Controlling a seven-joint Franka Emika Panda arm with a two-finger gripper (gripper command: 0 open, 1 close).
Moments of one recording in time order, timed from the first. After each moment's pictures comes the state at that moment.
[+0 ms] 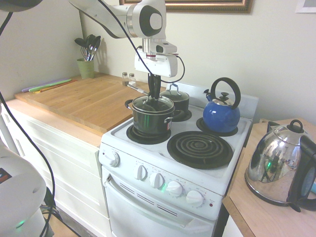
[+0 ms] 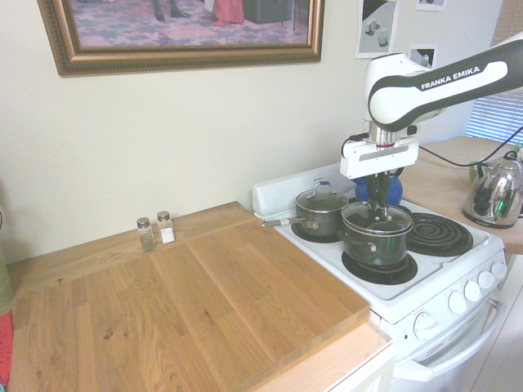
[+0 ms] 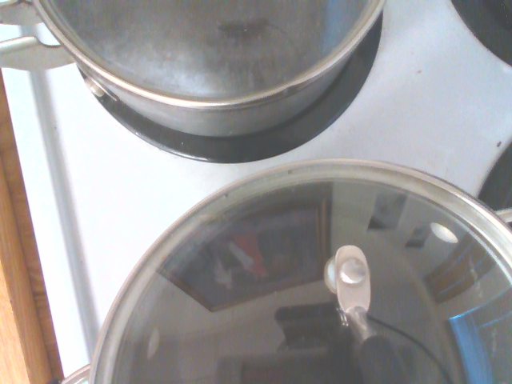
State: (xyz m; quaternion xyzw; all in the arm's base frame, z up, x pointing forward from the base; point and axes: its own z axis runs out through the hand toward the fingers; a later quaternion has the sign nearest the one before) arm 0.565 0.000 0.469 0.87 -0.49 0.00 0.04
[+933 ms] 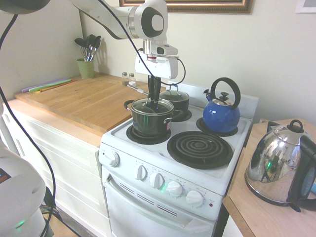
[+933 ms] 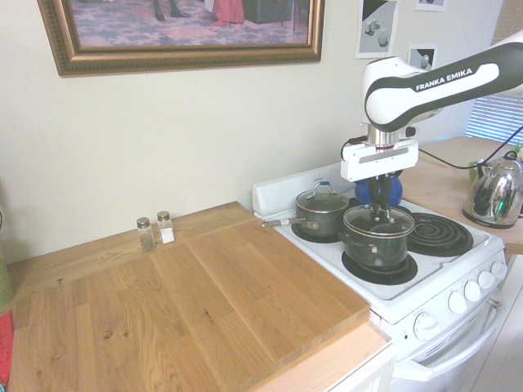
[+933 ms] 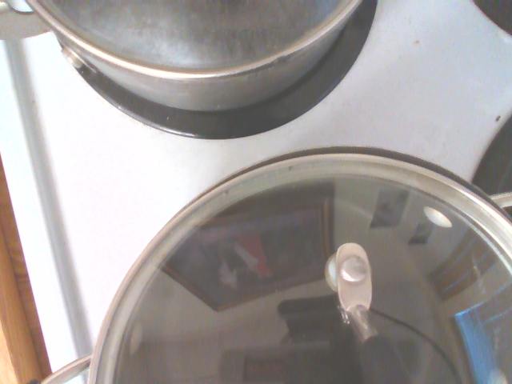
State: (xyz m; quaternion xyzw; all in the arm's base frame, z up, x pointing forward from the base) arm 0.572 -0.004 0.461 0.86 -0.50 -0.02 0.05
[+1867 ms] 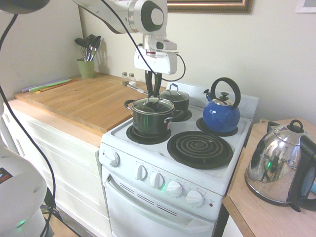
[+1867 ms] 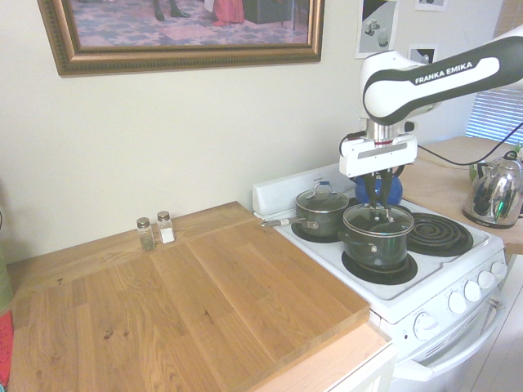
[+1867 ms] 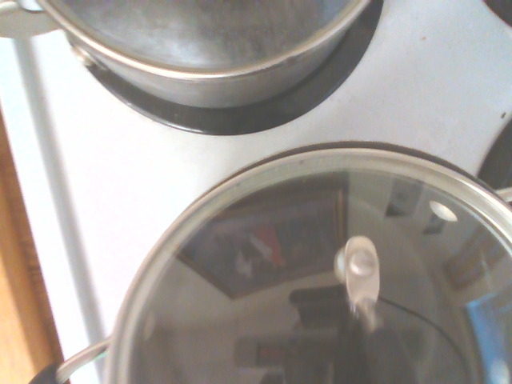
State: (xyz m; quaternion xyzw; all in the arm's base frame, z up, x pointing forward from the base) arm 0.564 0.004 0.491 0.87 -0.49 -0.02 0.05
